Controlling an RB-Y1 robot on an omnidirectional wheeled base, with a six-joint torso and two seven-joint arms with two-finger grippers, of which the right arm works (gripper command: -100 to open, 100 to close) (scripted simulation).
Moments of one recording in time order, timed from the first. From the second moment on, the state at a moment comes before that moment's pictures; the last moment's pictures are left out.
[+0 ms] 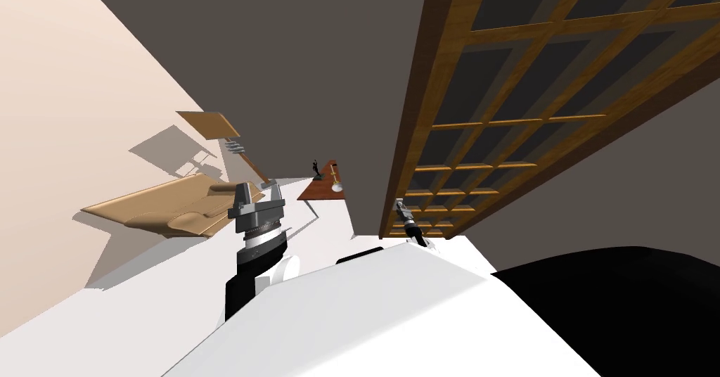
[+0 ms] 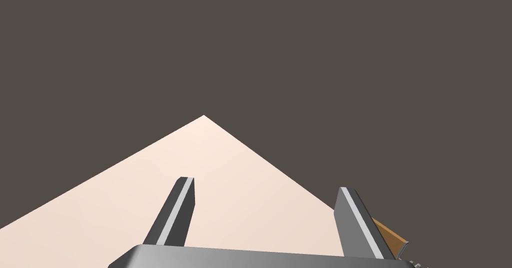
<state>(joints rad) -0.02 -0.19 -0.28 -0.63 0.09 -0.90 0.99</state>
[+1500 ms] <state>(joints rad) -0.03 -0.21 -0.23 -0.62 0.01 -0.90 0.64</state>
